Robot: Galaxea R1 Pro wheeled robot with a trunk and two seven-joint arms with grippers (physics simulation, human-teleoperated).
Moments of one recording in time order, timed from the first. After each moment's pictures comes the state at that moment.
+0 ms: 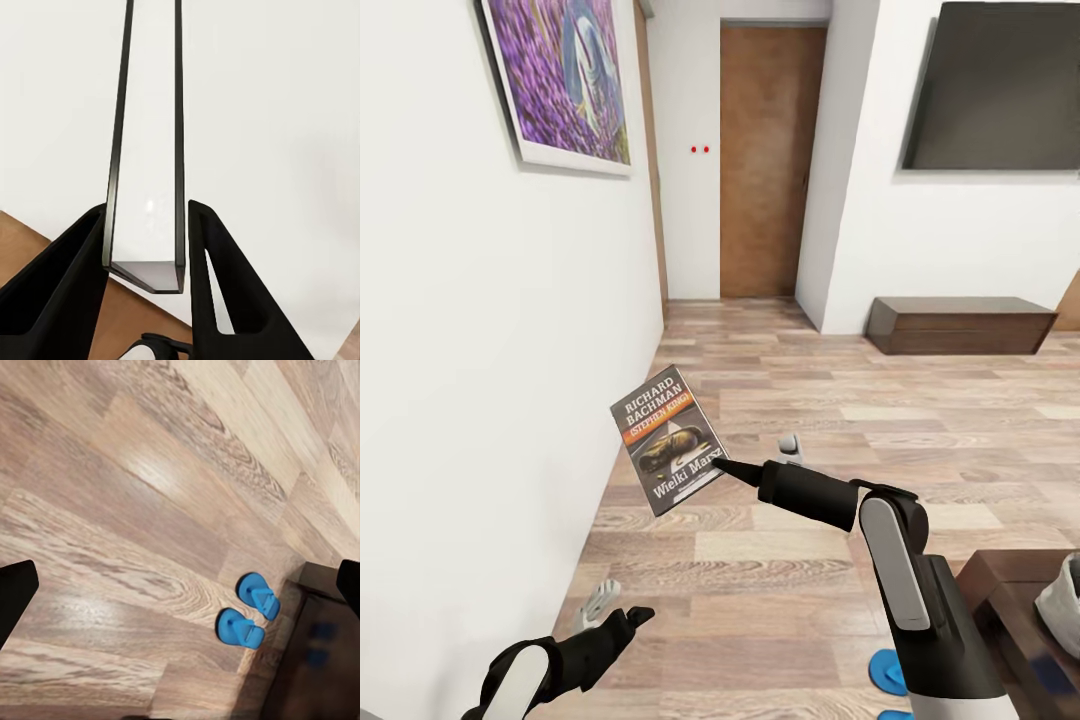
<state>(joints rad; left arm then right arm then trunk) -0.14 0.02 -0.01 -1.25 1.03 0.74 0.26 -0.47 0.09 0.04 -1.62 -0.61 1.04 0.64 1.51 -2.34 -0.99</state>
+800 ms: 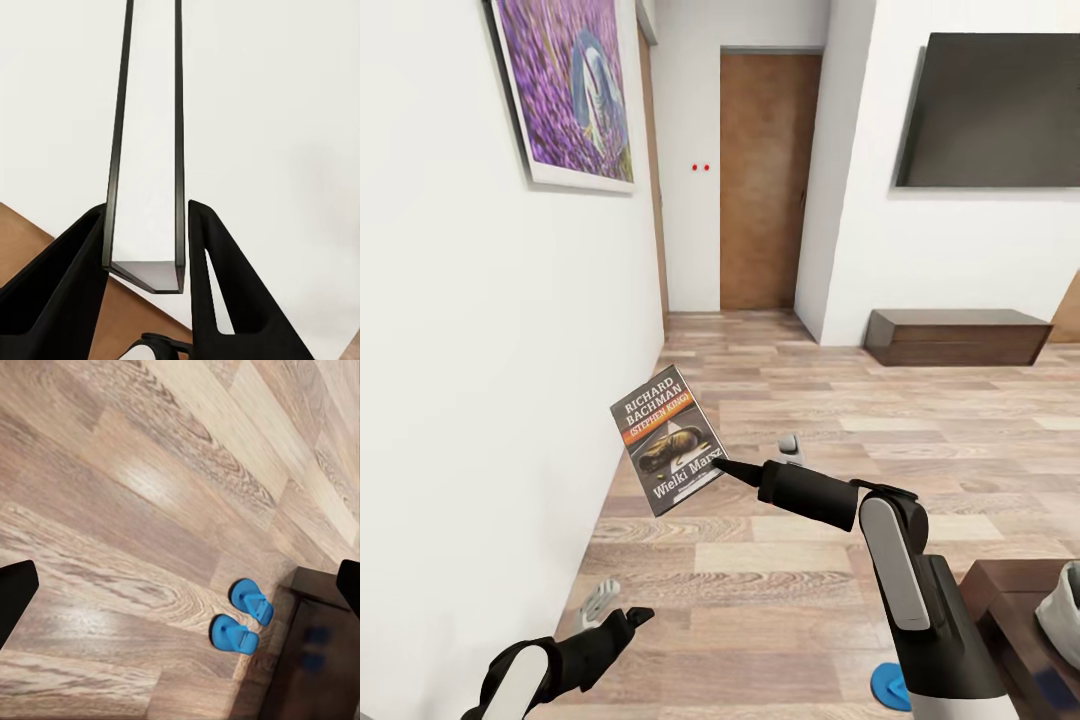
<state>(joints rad) -0.14 0.02 -0.01 -1.25 1.03 0.74 0.26 -0.47 0.09 0.04 -1.62 -0.61 1.04 0.64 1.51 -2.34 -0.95</state>
